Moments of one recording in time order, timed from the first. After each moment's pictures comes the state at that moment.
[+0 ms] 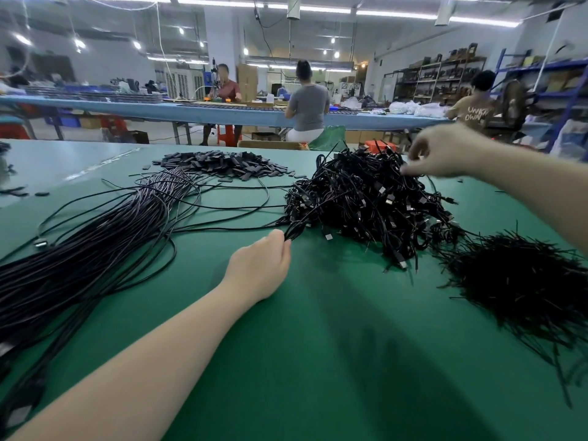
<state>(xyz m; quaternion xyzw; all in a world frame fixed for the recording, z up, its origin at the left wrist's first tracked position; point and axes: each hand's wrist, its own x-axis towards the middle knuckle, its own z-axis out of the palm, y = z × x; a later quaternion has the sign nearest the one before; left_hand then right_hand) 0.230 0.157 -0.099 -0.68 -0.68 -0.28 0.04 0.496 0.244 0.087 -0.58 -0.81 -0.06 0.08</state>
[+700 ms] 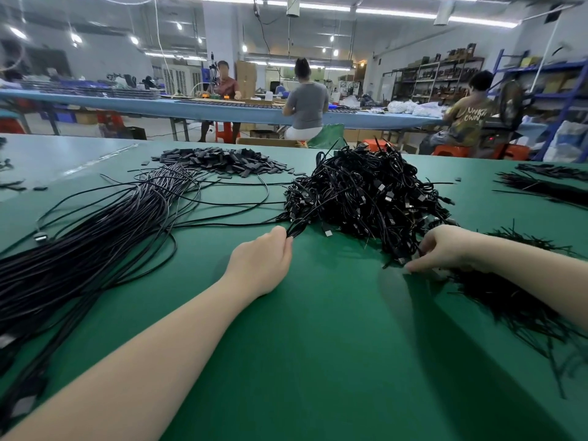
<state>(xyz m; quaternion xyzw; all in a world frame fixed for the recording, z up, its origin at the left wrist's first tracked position) 0.231 0.155 -0.097 -0.68 -0.68 -0.27 0.04 0.528 0.215 -0.020 -0.67 -0.72 0.17 -0.02</state>
